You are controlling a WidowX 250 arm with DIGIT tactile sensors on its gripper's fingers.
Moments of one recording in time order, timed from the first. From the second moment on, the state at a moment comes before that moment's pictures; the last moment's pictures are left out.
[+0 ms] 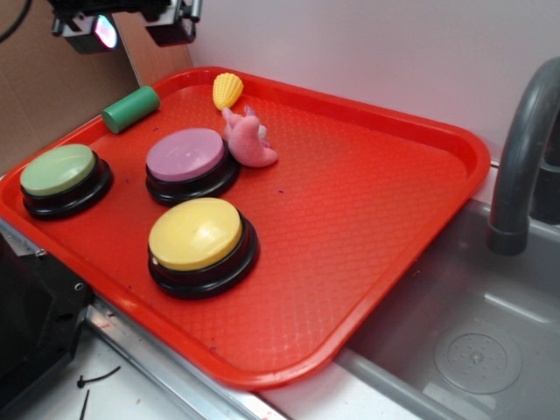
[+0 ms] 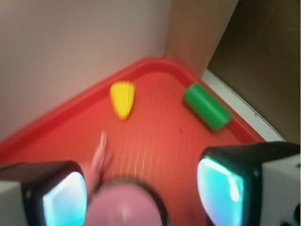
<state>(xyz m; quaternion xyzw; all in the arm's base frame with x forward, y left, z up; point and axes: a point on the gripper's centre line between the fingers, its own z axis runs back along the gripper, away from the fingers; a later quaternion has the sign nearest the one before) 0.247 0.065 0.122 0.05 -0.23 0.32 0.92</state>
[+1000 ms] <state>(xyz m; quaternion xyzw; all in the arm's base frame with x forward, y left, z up) 0.339 0.112 0.036 0.10 -0.20 0.29 0.93</state>
